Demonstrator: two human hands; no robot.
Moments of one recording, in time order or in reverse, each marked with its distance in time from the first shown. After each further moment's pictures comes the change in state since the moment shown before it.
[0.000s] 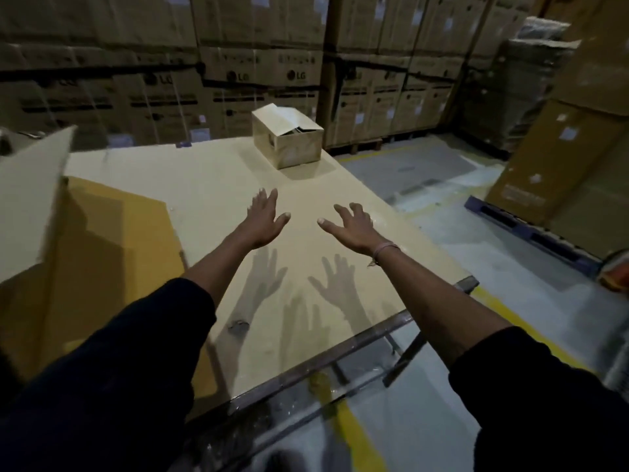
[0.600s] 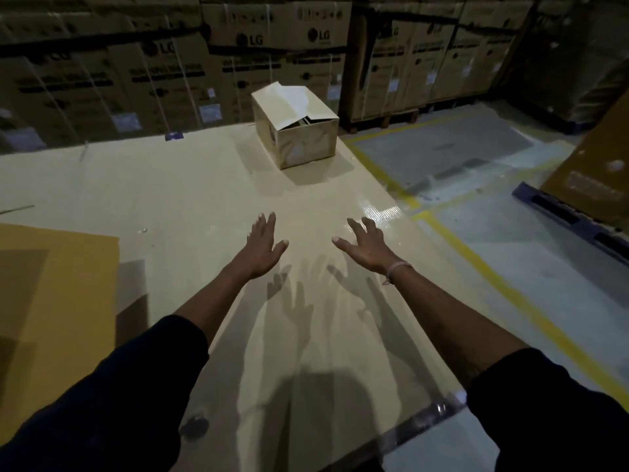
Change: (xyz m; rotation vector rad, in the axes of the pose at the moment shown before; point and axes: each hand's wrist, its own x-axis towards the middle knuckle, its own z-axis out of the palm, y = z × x) left_hand 0.181 -0.043 0.064 -0.085 -0.088 -0.118; right_hand 0.236 0.109 0.013 0.113 -0.149 -0.007
